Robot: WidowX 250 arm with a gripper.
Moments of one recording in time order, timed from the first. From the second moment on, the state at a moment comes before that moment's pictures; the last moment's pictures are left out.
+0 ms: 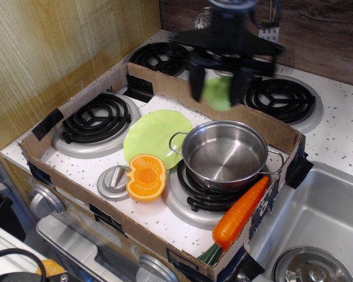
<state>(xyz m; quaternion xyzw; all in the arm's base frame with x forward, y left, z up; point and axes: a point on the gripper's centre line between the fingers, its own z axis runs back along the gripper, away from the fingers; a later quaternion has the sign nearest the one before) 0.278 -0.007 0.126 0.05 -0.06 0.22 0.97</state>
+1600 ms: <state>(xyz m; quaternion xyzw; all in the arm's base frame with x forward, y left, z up) 0.195 0.120 0.031 0.09 -0.04 0.35 0.93</state>
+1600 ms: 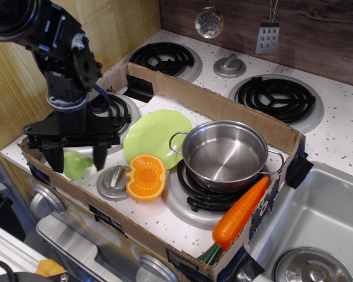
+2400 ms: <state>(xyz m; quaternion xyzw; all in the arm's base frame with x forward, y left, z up) 0.241 0.092 0.105 0.09 -0.05 0.32 0.94</state>
